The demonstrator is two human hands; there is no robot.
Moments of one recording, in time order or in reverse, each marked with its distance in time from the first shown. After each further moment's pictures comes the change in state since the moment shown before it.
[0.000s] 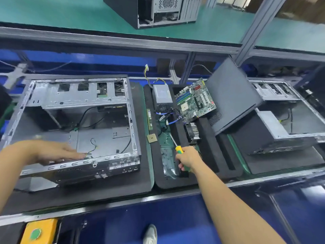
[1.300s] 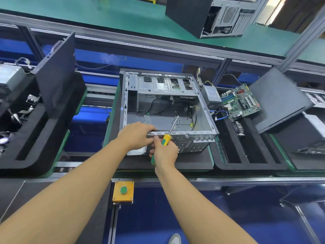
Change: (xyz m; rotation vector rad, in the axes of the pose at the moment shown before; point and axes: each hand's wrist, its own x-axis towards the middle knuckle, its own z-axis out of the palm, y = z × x) left_hand -0.079 -0.056 0.040 0.415 0.752 0.630; right_hand -0.211 -0.138 0.321 0.794 0.204 -0.167
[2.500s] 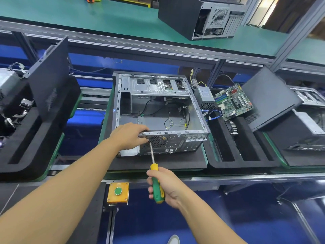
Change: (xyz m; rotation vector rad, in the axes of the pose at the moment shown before) left_hand 0.000 0.001 -0.005 -0.051 -0.071 -0.040; right_hand -0.049 0.000 -0.096 -0.138 -0.662 0.385
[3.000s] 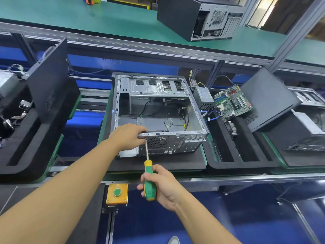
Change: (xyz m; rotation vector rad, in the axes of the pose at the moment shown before) left_hand -0.002 0.006 -0.006 -0.011 -0.017 -0.024; right_hand -0.001 0.002 0.007 0.127 -0.073 -0.063
